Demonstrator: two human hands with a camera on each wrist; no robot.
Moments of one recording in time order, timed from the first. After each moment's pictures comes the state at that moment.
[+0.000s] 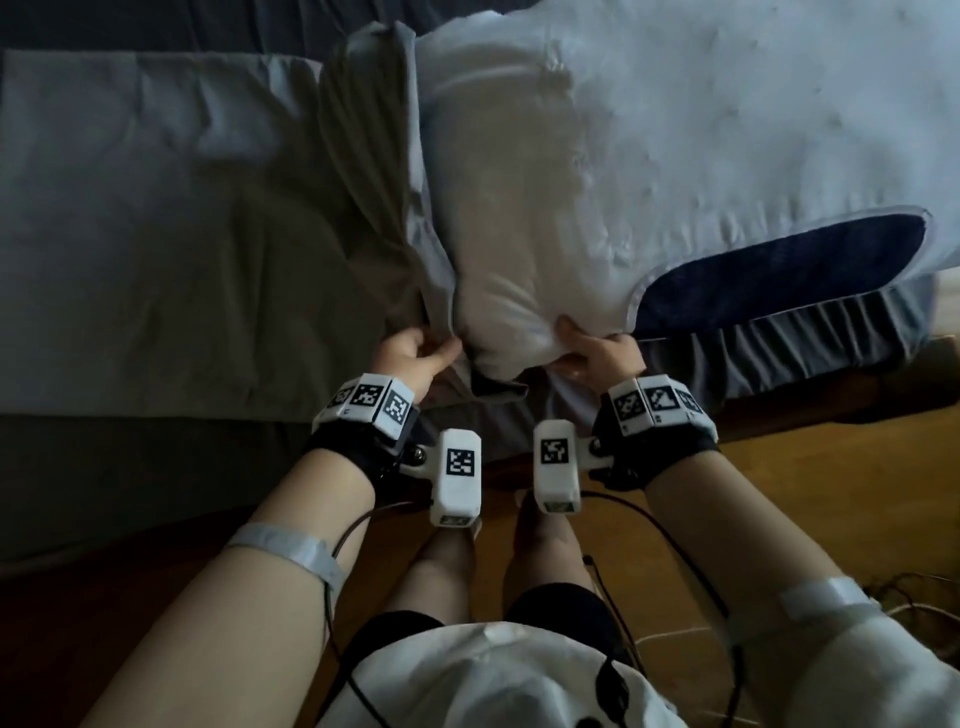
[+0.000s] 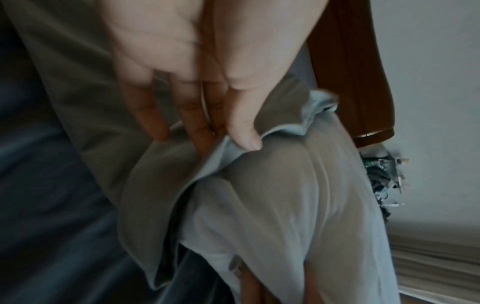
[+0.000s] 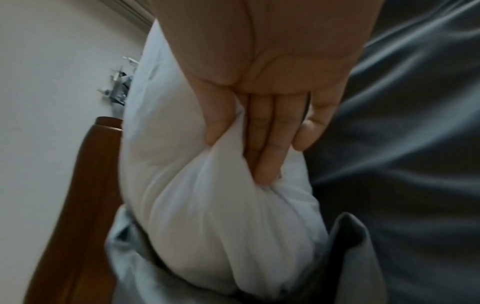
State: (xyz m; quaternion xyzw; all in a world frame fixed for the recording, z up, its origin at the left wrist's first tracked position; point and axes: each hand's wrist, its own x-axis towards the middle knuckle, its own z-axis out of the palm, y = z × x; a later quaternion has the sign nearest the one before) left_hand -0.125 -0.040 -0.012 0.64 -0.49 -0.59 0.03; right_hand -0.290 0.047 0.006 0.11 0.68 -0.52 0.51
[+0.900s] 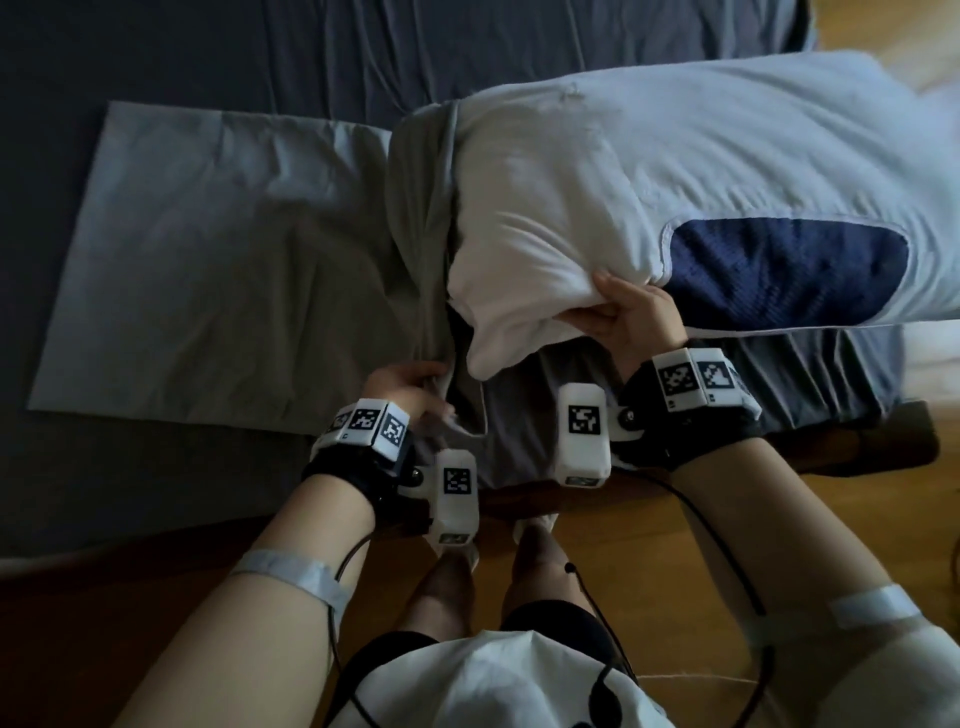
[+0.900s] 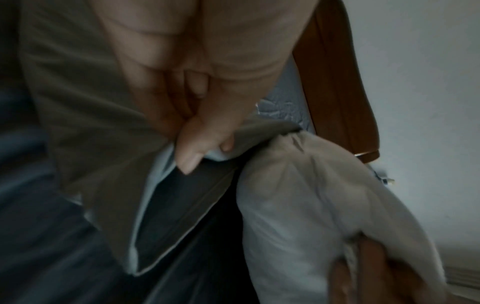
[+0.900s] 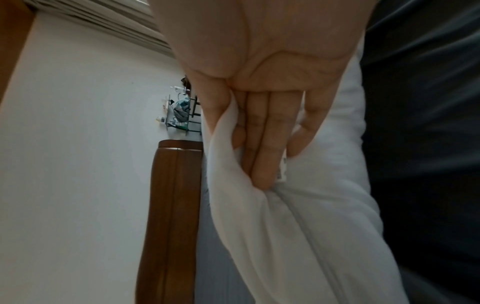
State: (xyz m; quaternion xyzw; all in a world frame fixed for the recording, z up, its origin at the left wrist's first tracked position) left_hand -0.090 -0.054 0.039 0.63 -0.44 -0.65 -0.01; right_hand -0.305 0.000 0.076 0.04 0.55 -0.64 0.53
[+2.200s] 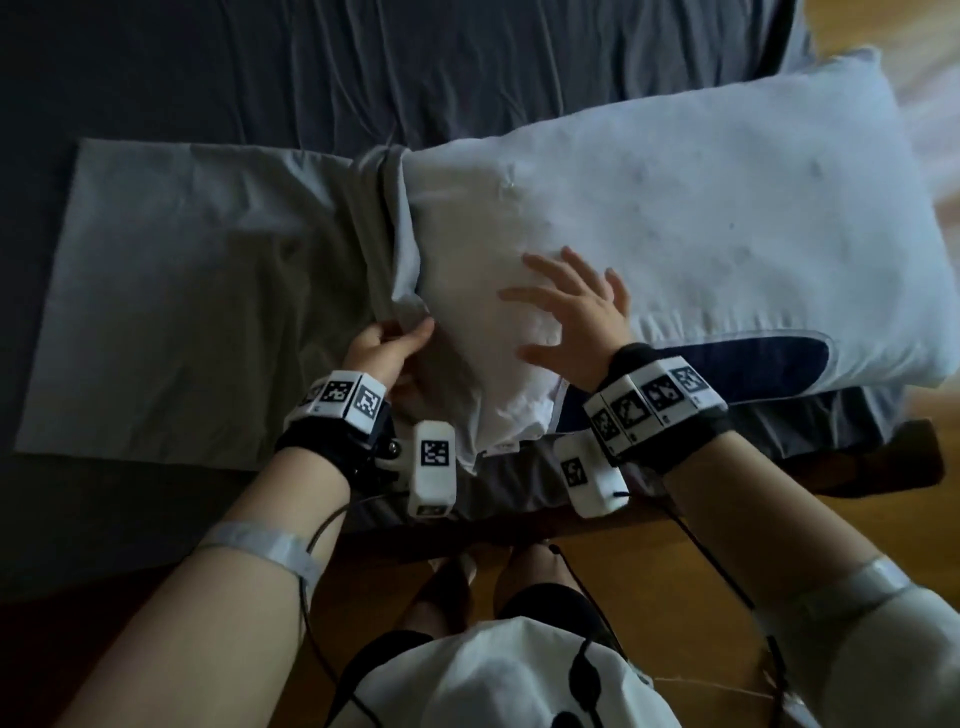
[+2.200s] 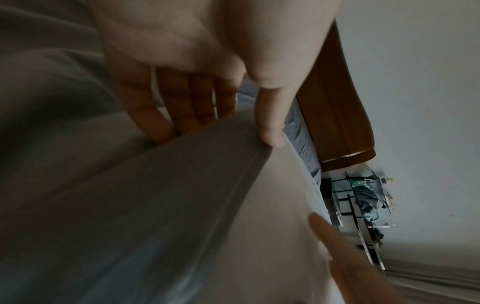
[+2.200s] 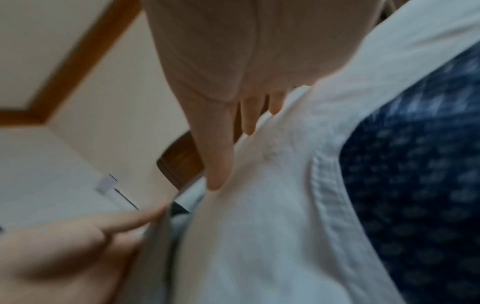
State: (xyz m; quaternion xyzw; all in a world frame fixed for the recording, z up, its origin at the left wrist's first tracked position) left_hand -0.159 -0.105 0.040 0.68 -0.35 -0.63 0.15; right_hand -0.349 -0.025 0.069 -0.58 0.74 -0.12 0.31
